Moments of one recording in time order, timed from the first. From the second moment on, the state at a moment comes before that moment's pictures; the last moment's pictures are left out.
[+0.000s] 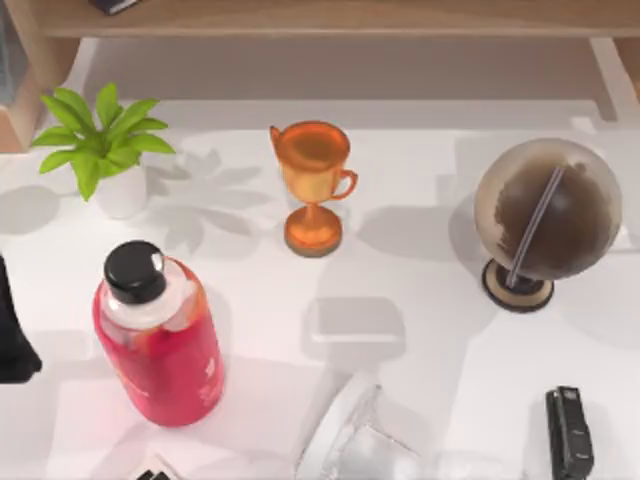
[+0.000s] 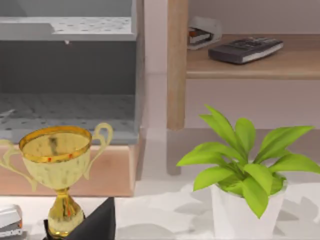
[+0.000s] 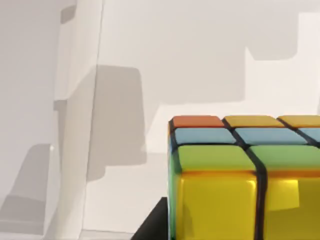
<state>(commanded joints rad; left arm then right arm) 0.00 0.00 0.00 0.00 0.00 0.00 -0.31 2.24 2.22 -1.25 -0.04 -0.41</state>
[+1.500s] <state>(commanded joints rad) 0.00 0.00 0.00 0.00 0.00 0.00 0.53 2.00 1.34 0.71 0.51 -0.15</state>
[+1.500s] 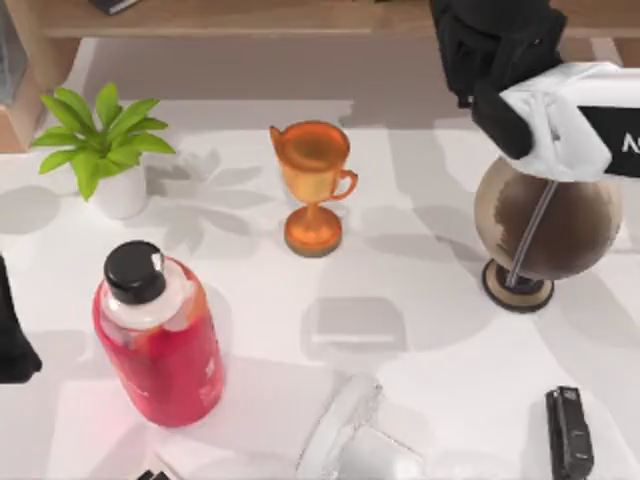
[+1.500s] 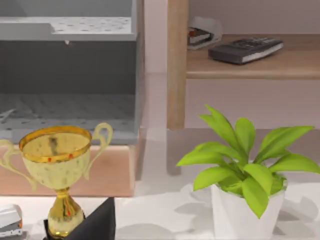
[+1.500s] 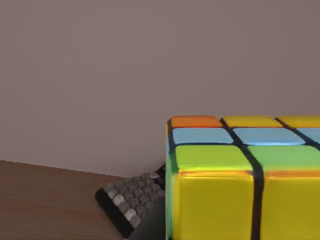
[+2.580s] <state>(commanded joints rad) 0.00 0.00 0.00 0.00 0.00 0.00 0.67 2.24 1.21 1.25 0.70 -0.13</state>
